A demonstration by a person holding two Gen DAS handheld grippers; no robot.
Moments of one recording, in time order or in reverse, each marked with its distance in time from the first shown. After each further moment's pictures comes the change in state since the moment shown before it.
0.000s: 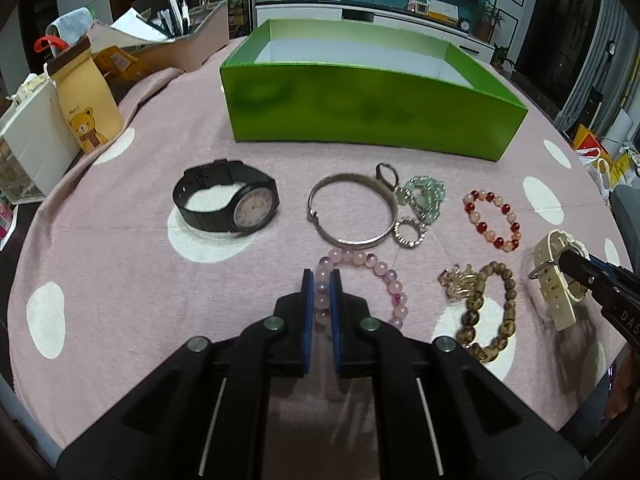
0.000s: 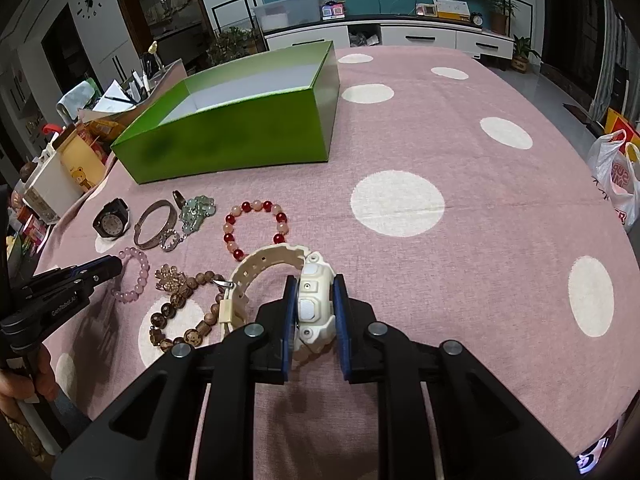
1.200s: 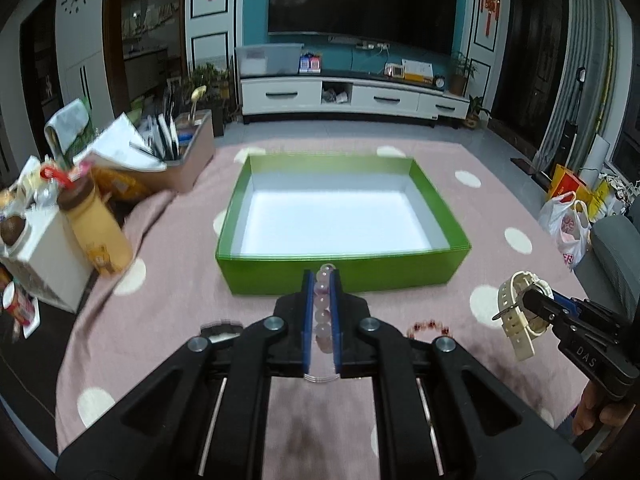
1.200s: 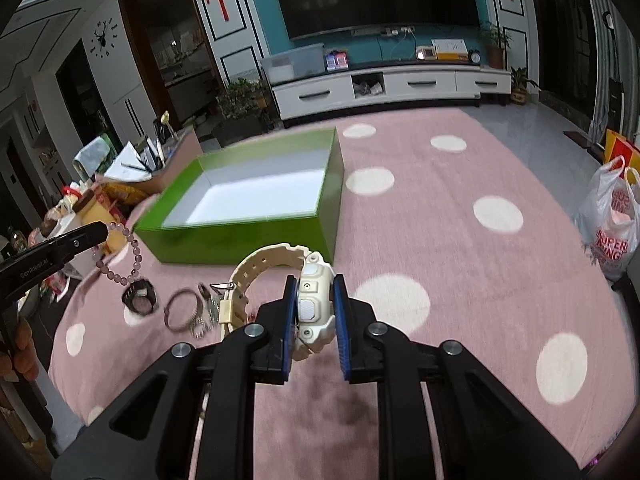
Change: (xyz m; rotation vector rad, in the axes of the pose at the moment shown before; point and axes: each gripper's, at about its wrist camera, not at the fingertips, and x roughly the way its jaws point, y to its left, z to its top) left arm -0.078 -0.020 0.094 0.055 -0.251 -0.037; right arm -0.038 0.000 0.059 0.013 -0.190 0.042
